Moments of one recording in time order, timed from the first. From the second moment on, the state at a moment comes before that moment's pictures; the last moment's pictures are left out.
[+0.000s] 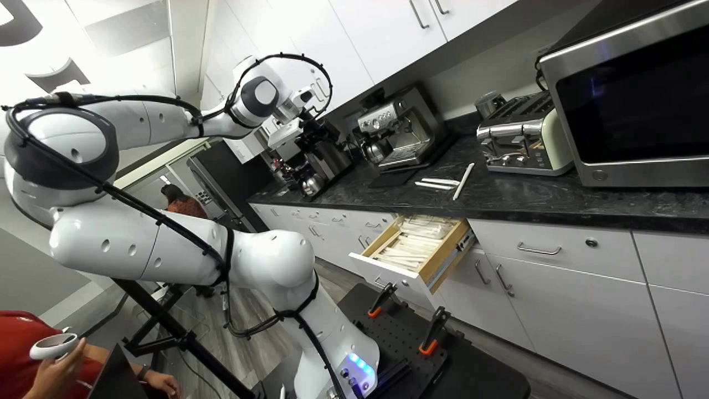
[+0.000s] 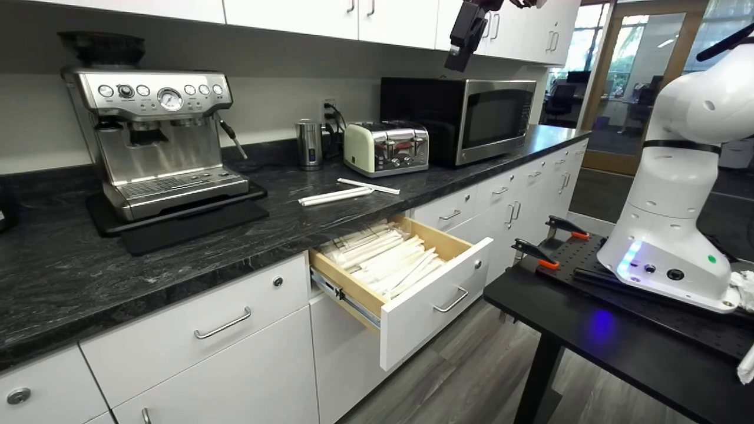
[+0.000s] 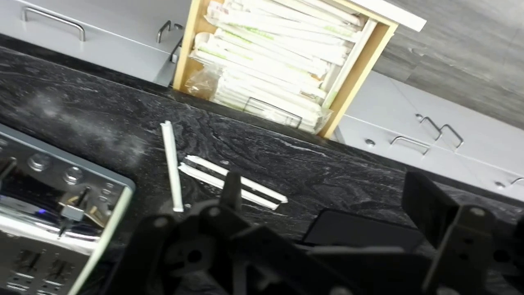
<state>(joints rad) 0.31 -0.66 0.22 -2.48 0.15 2.14 0.05</state>
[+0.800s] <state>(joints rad) 0.23 -0.67 0.14 -2.65 0.04 2.12 -0.12</state>
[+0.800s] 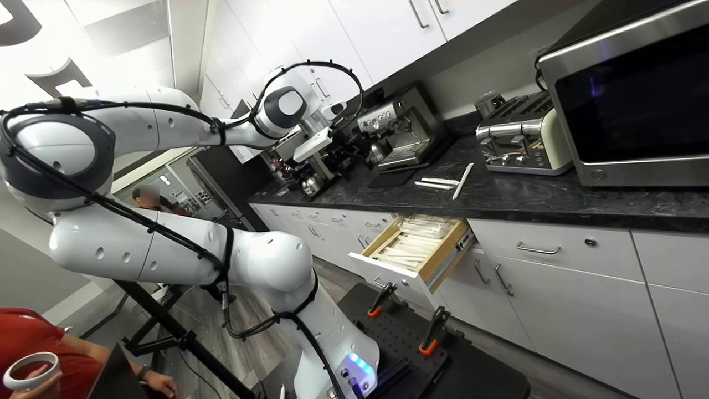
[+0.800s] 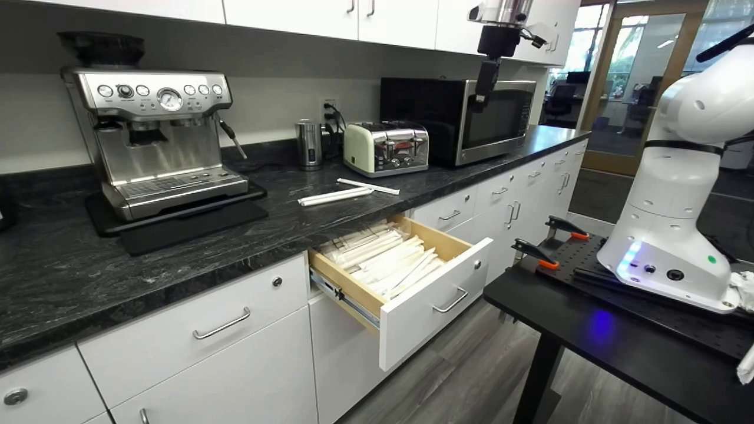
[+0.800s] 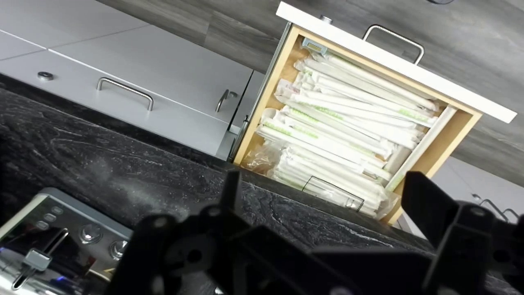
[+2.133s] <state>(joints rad) 0.47 -0.26 0.35 -2.49 0.02 2.28 -0.33</state>
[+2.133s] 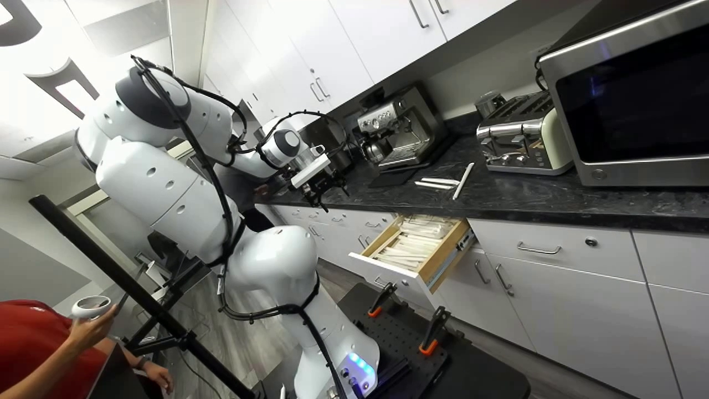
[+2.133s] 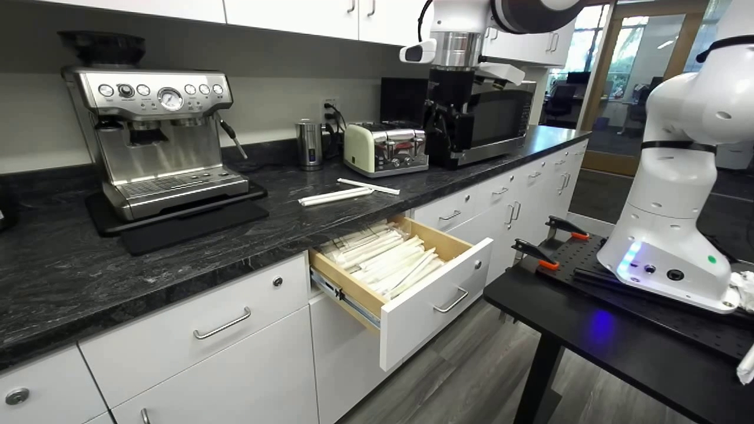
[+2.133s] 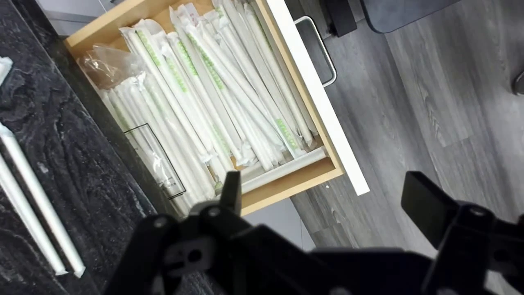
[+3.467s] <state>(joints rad) 0.63 -0.16 0.53 -2.67 -0.26 2.52 -0.43</state>
